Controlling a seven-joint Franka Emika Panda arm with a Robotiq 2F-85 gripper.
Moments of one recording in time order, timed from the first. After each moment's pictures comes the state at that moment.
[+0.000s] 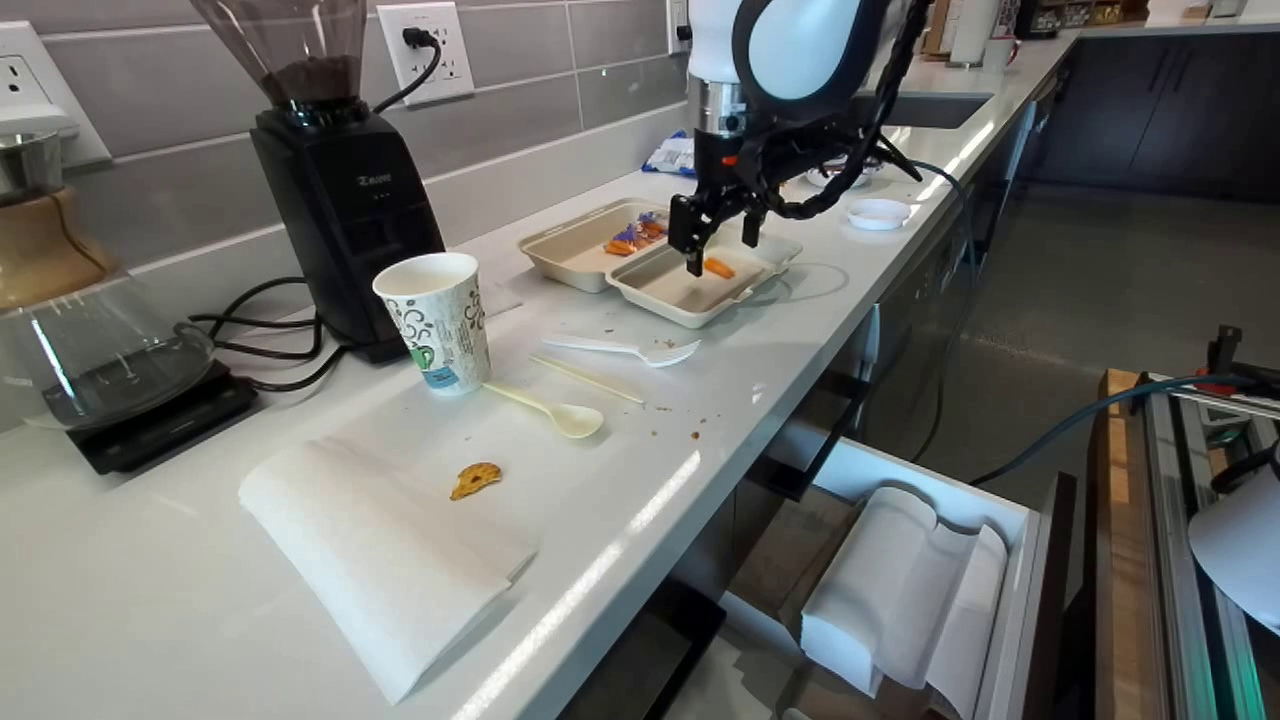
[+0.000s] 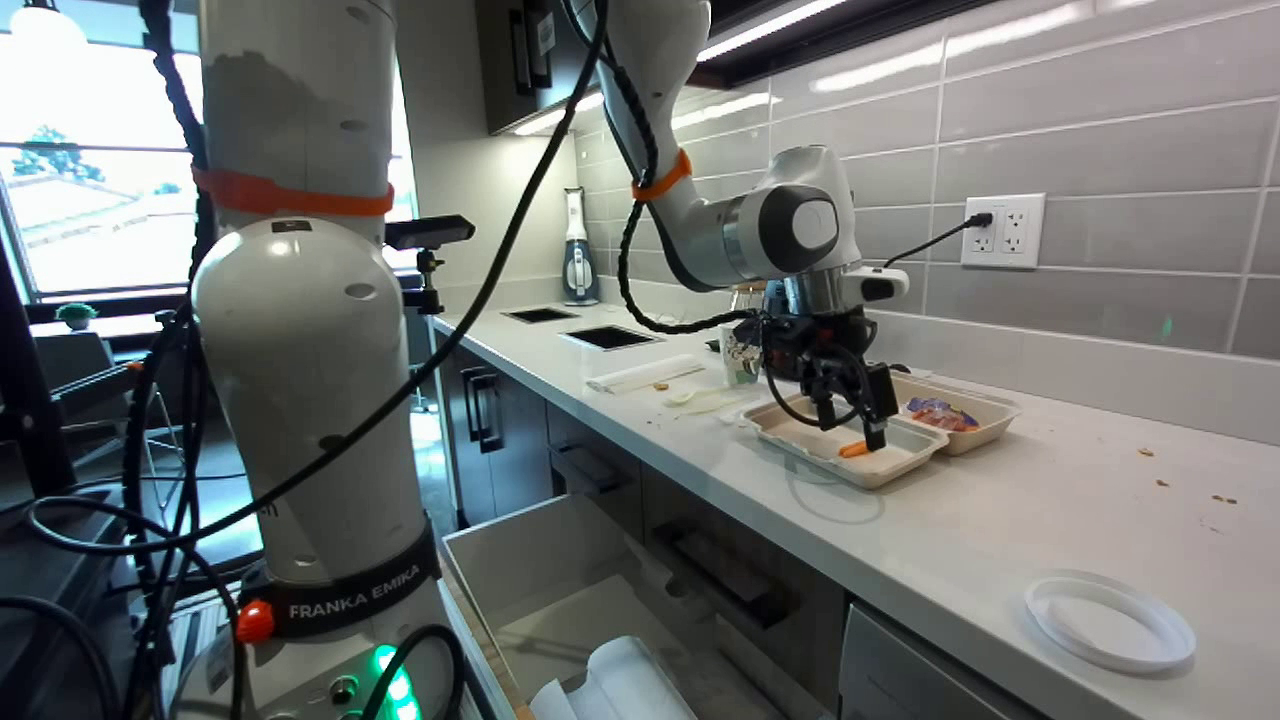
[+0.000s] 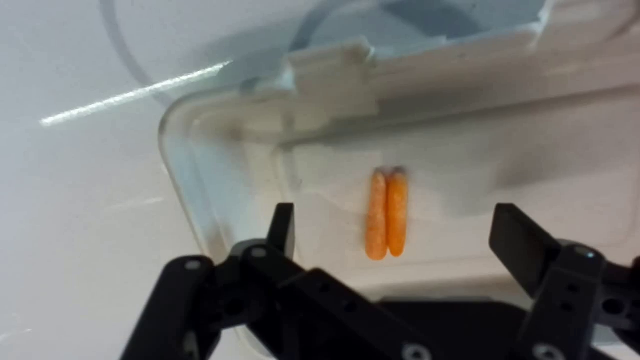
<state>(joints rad) -0.04 0.14 -0.11 -2.39 -0.28 2.69 0.39</state>
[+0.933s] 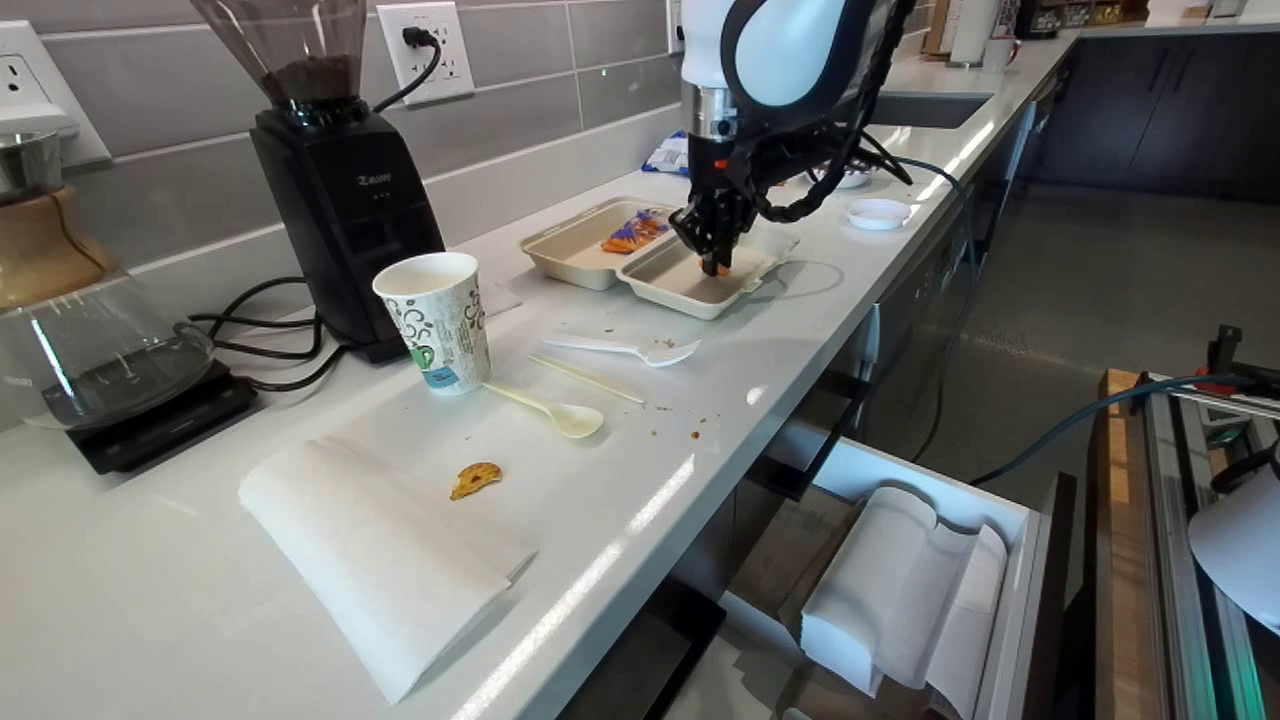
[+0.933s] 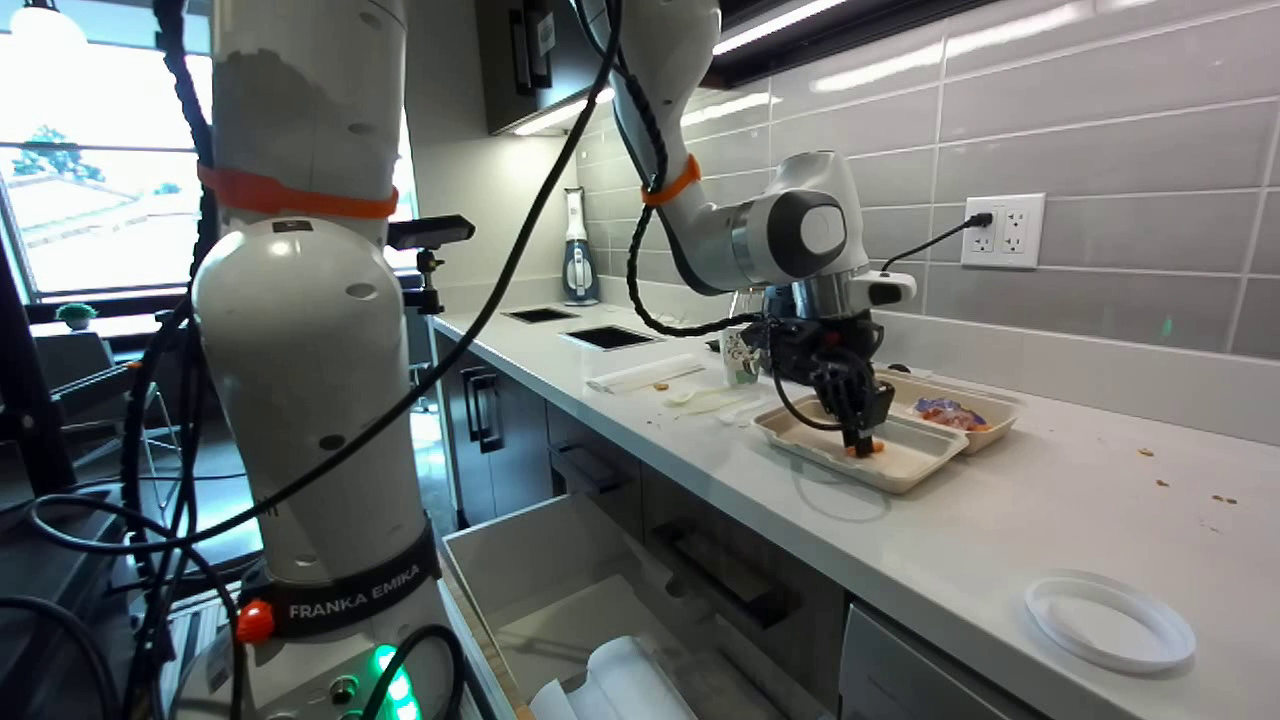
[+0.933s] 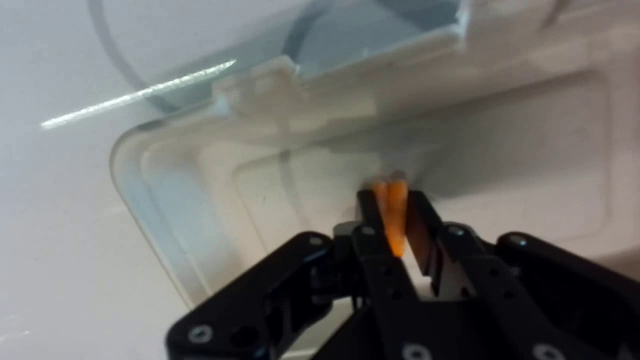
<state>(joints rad) -0.04 0.18 -0.12 -2.36 -0.27 2.69 0.39</state>
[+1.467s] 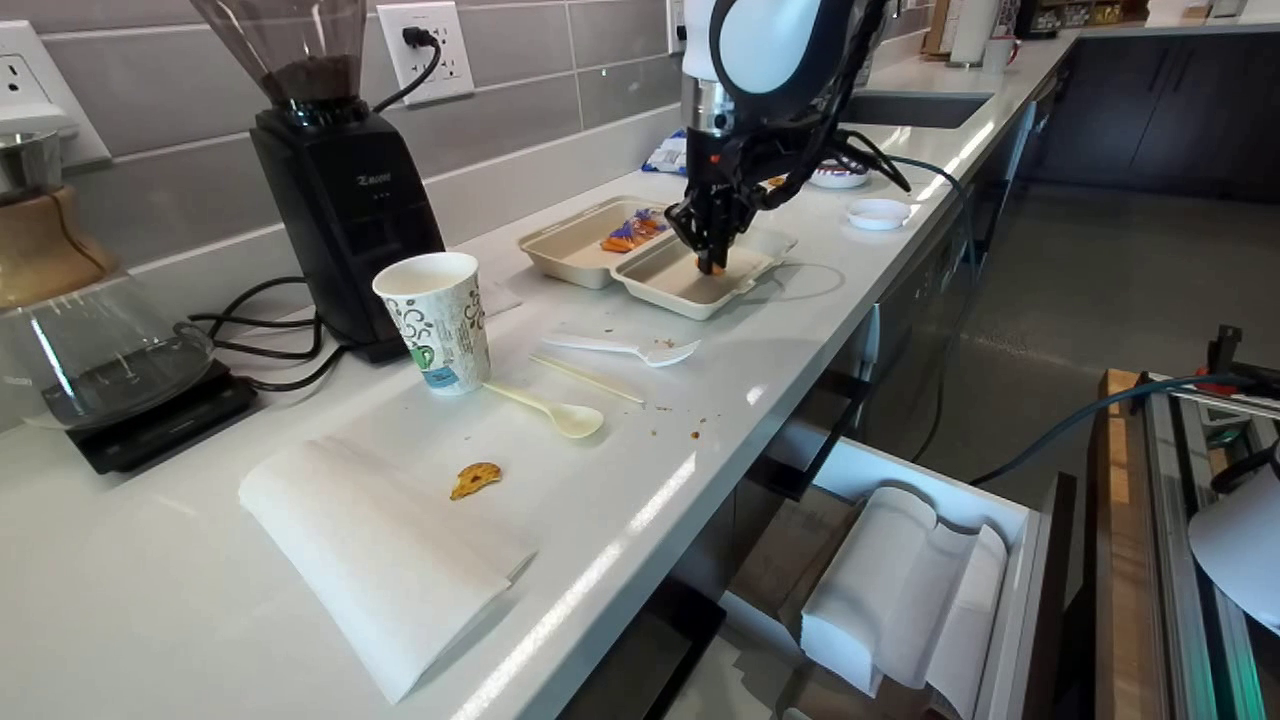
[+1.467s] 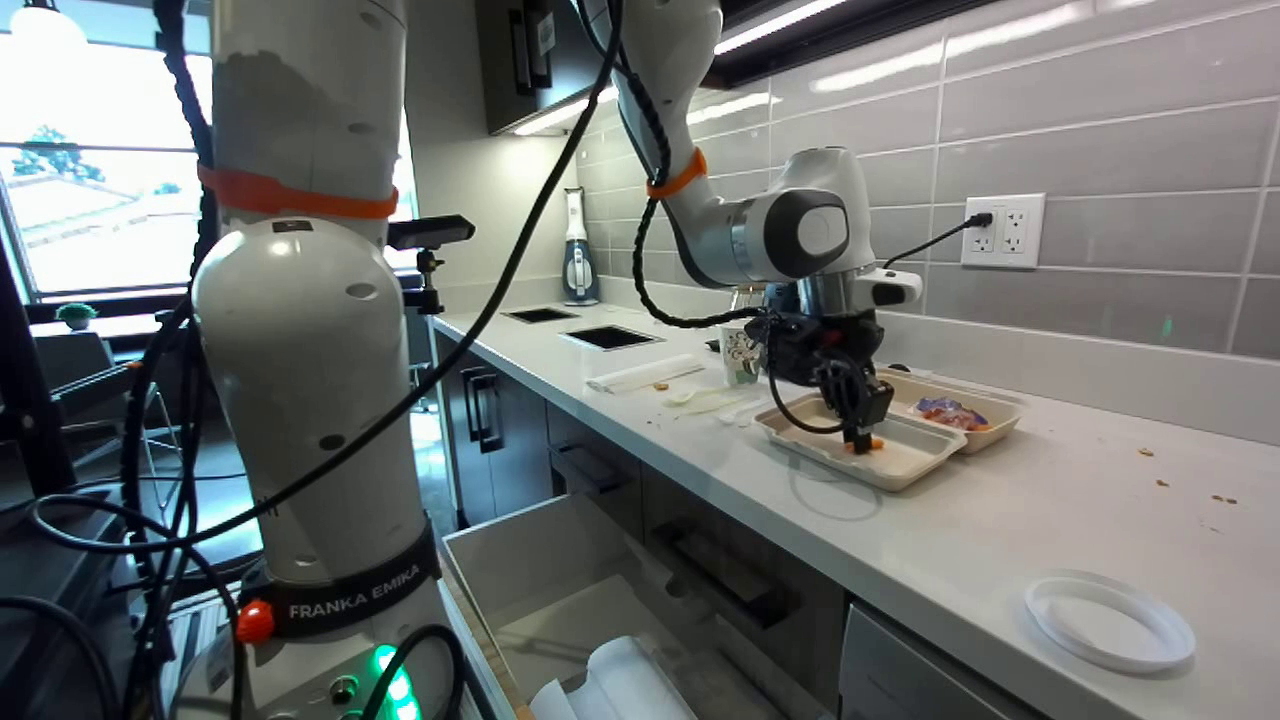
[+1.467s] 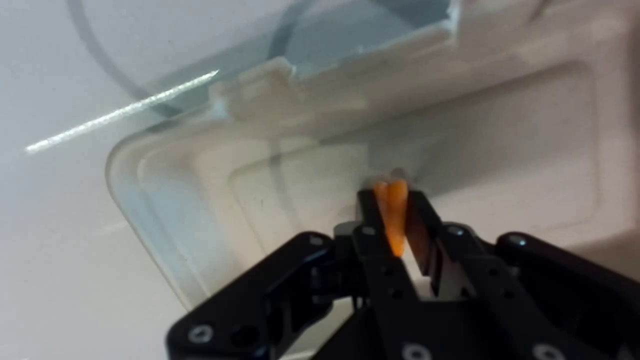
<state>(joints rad) -0.04 0.18 -0.12 -2.35 -0.16 2.69 0.36</state>
